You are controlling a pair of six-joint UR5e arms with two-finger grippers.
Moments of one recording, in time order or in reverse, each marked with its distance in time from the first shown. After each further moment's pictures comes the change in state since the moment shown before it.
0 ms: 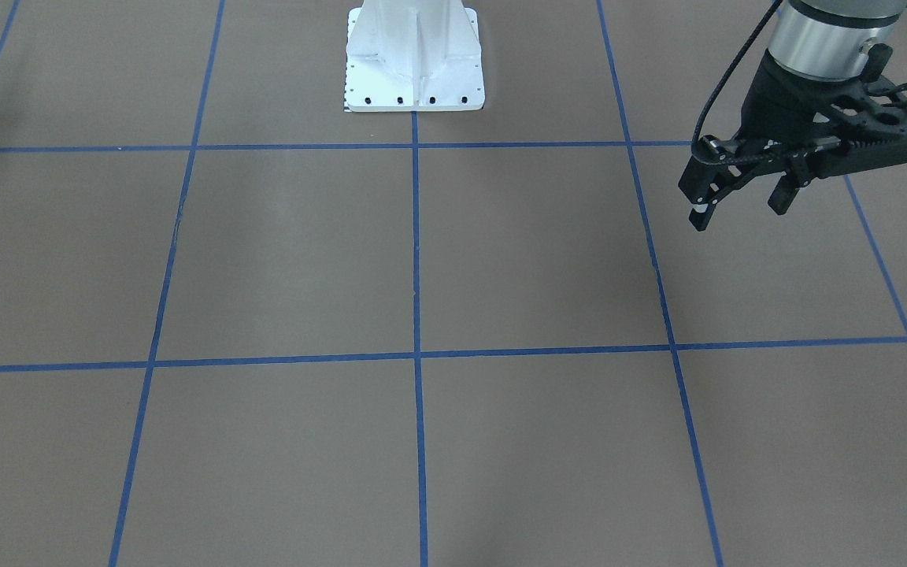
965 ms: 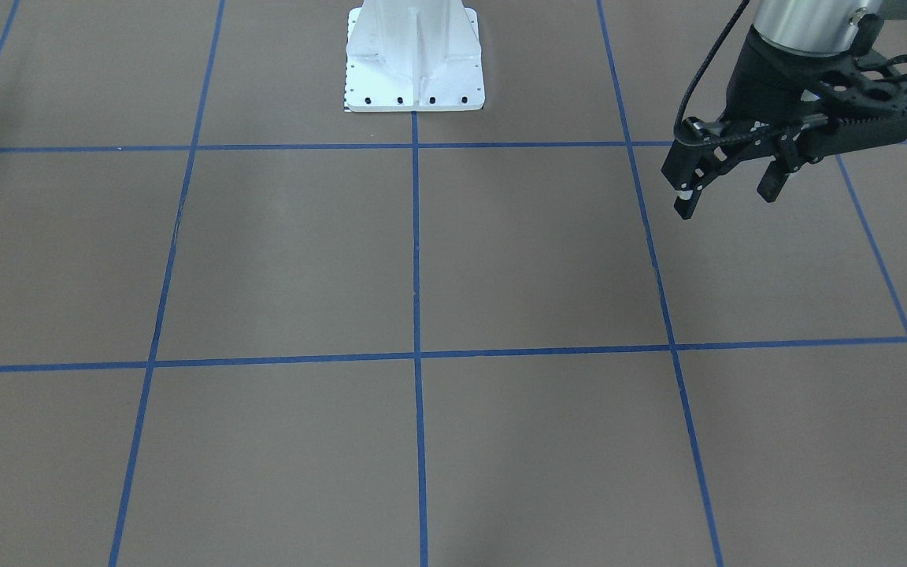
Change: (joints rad) left arm 0.001 -0.128 0.001 0.142 0.001 0.000; right arm 0.000 0.020 -0.041 0.064 -0.140 0.522
